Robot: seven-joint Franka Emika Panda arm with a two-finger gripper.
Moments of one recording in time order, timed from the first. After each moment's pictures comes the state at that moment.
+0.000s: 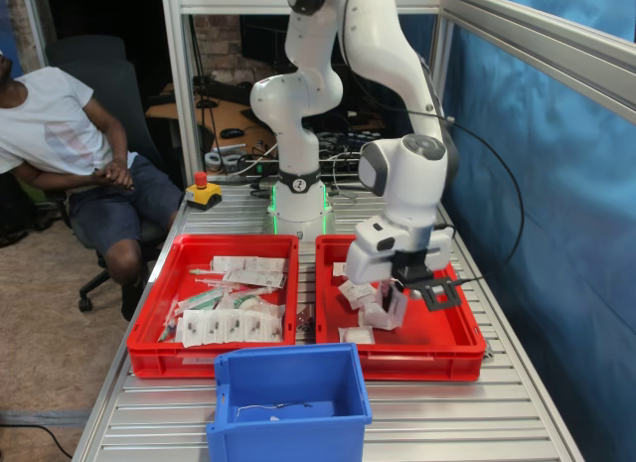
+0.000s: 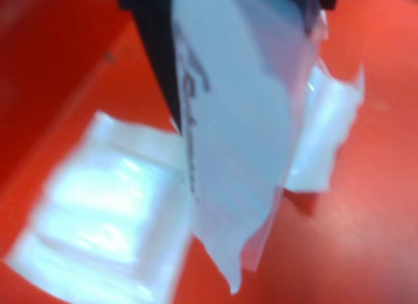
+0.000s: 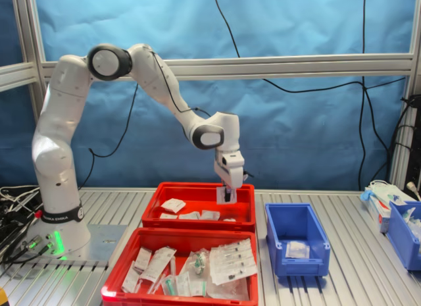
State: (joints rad) arm 0.54 0.38 -0.23 -2.12 -0.02 2.47 0.74
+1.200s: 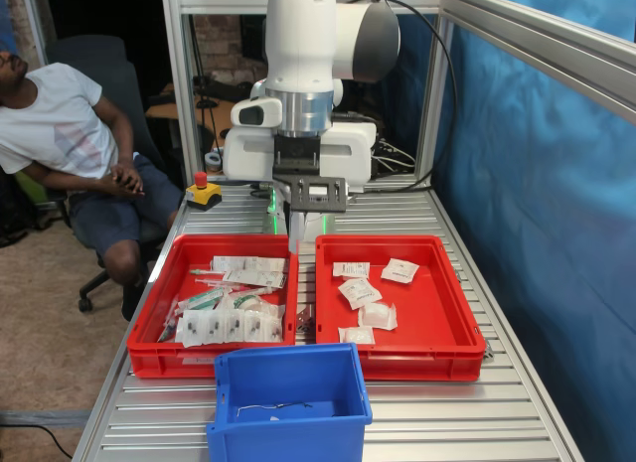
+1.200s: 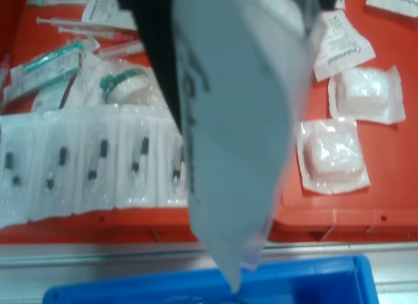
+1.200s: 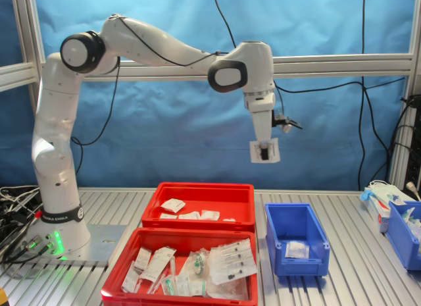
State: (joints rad) arm 0.53 0.29 -0.61 -1.68 0.12 2.05 0.74
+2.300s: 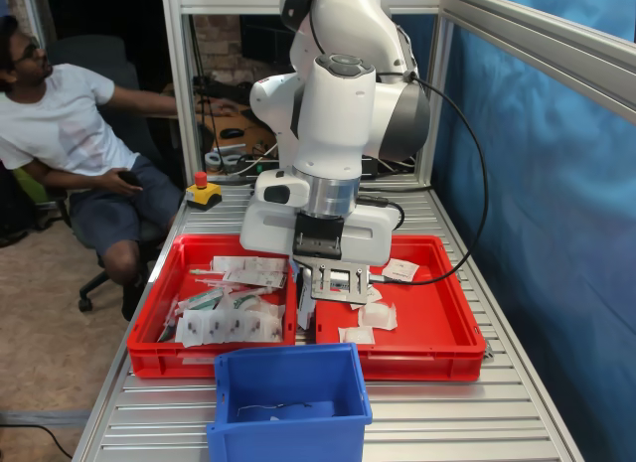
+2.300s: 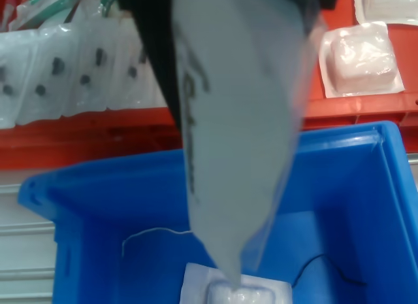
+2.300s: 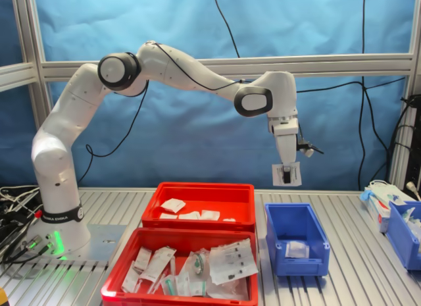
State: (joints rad) arm 0.51 0.62 -0.62 -1.44 0.20 2.08 0.74
